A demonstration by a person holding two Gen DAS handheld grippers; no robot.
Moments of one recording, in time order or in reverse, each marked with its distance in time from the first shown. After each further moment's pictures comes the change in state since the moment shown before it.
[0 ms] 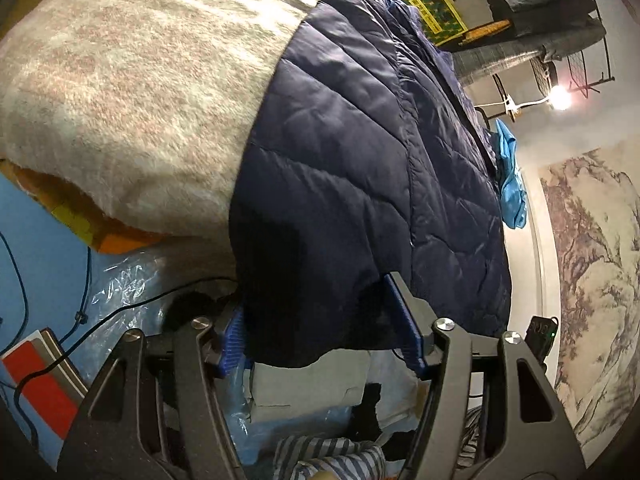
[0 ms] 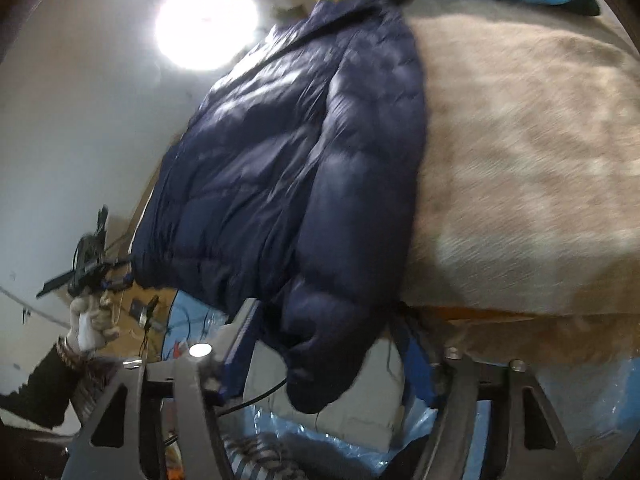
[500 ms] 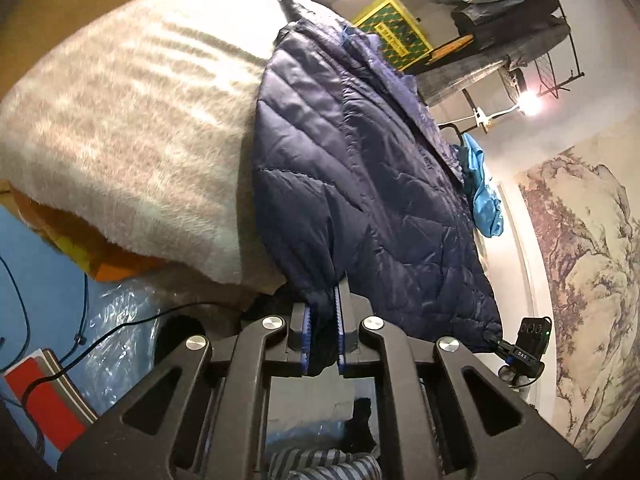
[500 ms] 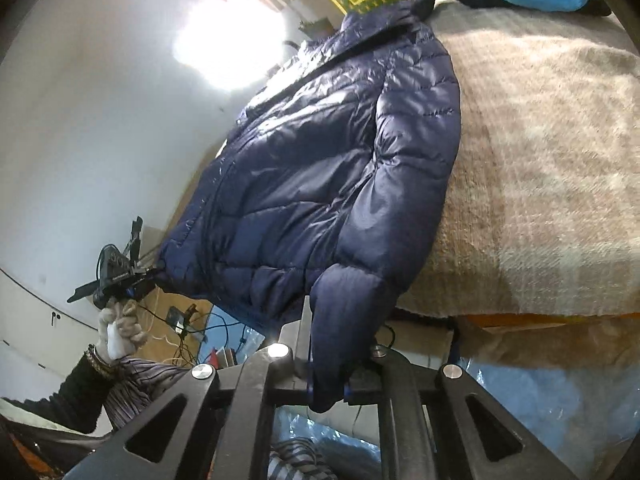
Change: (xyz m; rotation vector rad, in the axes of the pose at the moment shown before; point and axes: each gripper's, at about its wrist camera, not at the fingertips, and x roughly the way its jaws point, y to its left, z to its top) left arm -0.043 -0.029 -0.005 0.071 -0.124 -0.053; right arm -0.021 0.010 0.005 0.015 -0.068 0.129
